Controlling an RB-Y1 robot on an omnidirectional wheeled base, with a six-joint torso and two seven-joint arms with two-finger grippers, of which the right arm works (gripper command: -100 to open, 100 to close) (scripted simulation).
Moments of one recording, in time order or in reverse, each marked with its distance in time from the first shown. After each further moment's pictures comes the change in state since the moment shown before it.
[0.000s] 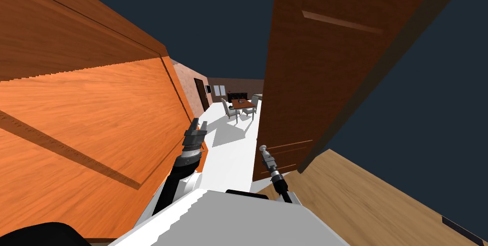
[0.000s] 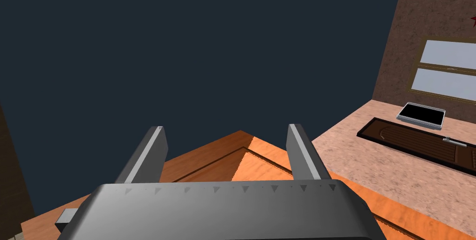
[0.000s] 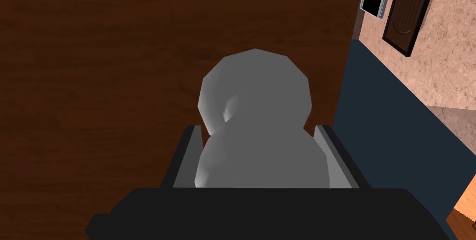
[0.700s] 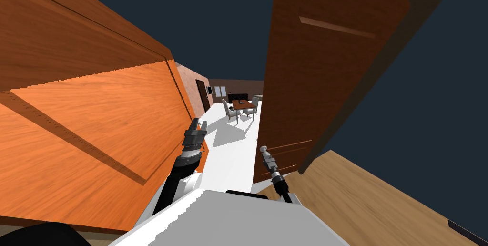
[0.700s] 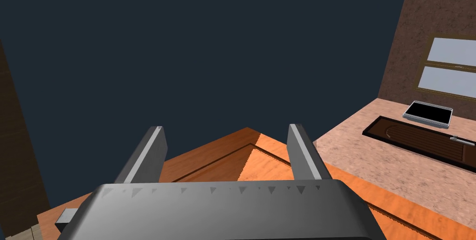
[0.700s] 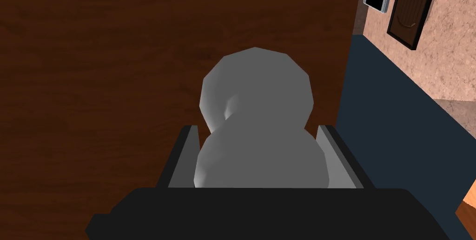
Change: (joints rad) arm 0.005 -0.005 0.000 0.007 -0.013 0.004 -0.028
